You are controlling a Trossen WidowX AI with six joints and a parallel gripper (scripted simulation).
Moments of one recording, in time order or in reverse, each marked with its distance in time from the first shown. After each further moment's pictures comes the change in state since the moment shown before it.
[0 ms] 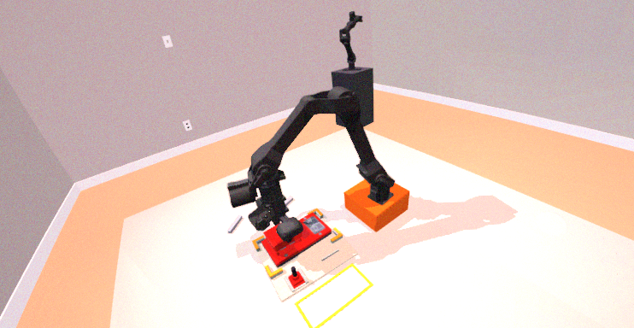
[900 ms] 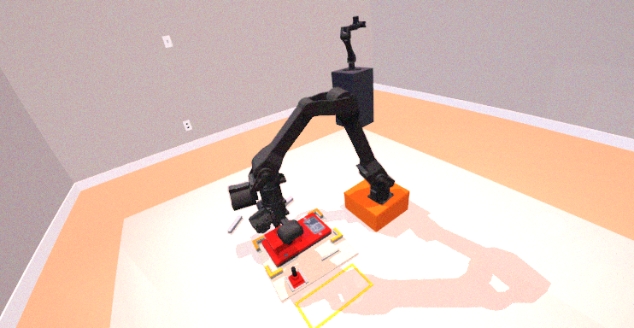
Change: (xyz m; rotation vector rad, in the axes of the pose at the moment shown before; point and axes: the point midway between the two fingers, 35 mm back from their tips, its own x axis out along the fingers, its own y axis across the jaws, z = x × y) arm 0.010 0.000 0.001 0.000 -0.001 0.001
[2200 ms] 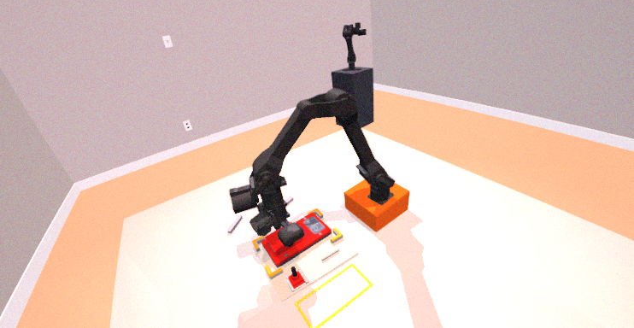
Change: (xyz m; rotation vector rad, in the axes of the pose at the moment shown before) arm 0.009 0.000 0.000 0.000 0.001 0.001
